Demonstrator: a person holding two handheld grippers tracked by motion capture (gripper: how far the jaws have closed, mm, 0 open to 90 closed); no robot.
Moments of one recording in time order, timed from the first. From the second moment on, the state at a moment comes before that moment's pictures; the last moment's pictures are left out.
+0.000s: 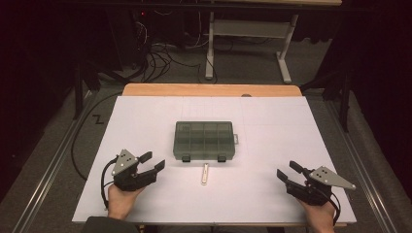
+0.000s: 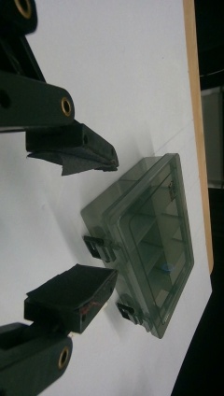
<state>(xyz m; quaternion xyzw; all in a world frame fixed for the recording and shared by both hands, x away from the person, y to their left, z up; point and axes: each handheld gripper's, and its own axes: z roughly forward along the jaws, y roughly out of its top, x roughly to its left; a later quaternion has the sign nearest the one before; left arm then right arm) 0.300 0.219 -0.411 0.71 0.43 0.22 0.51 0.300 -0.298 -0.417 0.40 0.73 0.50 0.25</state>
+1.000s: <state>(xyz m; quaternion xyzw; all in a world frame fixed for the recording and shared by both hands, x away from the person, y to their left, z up) 0.300 0.217 -0.411 0.71 0.43 0.22 0.51 0.300 -0.296 -0.417 0.40 0.73 0.50 0.25</state>
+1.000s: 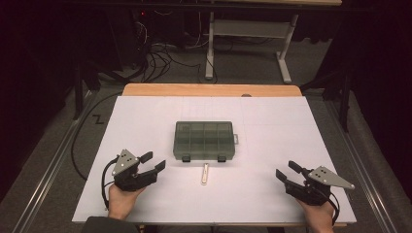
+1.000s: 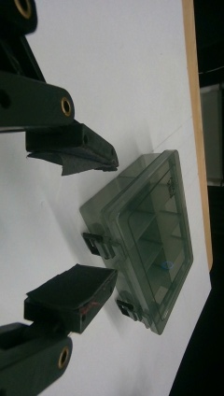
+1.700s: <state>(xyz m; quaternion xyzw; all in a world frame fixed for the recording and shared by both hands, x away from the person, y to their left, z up) 0.302 0.214 -0.410 0.71 0.42 0.23 0.51 0.303 -0.290 -0.416 0.39 0.73 0.51 0.25</state>
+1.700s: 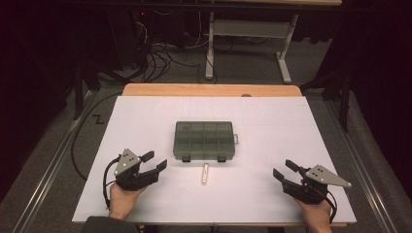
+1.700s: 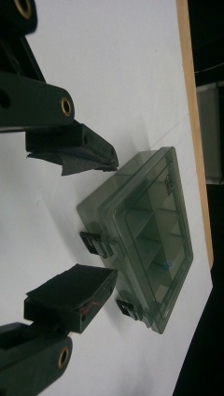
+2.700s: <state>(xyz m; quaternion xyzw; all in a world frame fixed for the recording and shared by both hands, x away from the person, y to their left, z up) 0.312 0.206 -0.412 0.72 0.42 0.23 0.51 0.315 -0.270 -0.416 0.37 0.74 0.52 0.23</state>
